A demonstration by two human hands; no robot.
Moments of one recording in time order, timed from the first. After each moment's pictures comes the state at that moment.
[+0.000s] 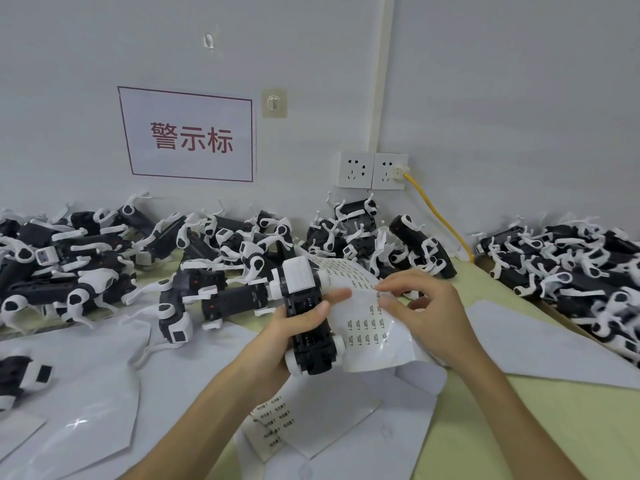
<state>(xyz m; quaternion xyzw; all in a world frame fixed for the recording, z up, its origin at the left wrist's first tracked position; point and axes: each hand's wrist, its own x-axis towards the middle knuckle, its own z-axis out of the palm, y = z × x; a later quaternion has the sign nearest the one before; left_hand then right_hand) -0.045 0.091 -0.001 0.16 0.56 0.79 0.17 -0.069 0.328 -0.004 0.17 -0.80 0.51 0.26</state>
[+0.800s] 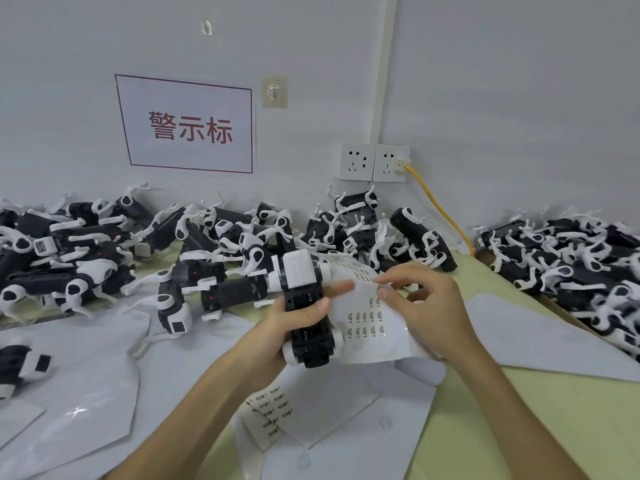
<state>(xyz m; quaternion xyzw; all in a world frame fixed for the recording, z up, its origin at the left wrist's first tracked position) -0.048 0.085 -0.003 0.21 0.57 0.77 0.18 -0.069 0.325 -0.005 0.17 -0.81 0.50 0.28</state>
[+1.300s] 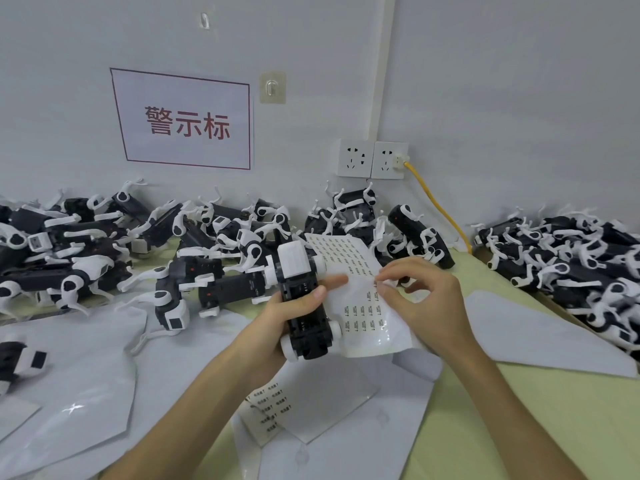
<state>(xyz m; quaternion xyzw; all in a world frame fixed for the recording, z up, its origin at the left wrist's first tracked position) -0.047 0.087 -0.001 0.17 0.57 0.79 0.17 -0.065 0.321 -0.004 0.18 -0.80 0.47 0.33</state>
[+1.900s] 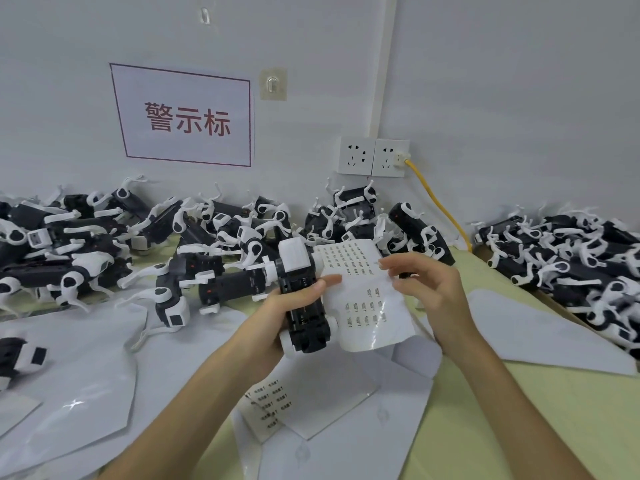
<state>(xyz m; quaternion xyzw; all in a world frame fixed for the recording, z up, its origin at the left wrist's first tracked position) -0.050 0.087 0.000 0.13 0.58 0.79 0.16 -0.063 0.322 0.003 0.16 -0.74 0.61 0.23</state>
